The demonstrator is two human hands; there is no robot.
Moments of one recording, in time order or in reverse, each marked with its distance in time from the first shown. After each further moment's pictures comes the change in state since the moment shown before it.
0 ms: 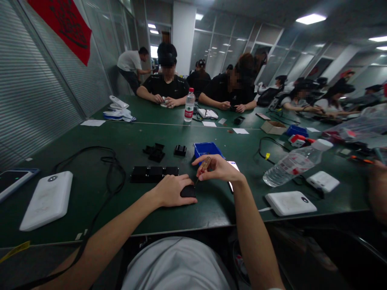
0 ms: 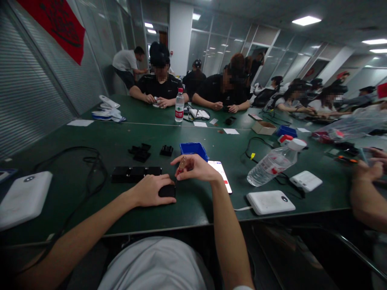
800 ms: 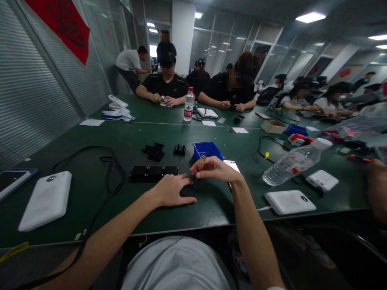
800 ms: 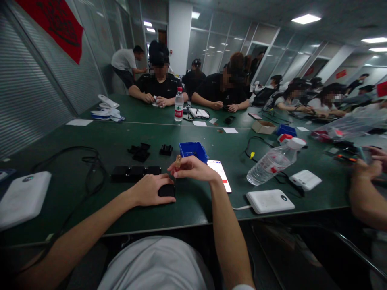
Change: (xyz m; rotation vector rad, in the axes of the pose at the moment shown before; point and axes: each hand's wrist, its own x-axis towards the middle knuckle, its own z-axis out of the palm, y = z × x) left_hand 0.000 0.000 0.000 -0.019 0.006 -0.003; right_hand 0.002 0.004 0.004 0.016 -0.077 -0.053
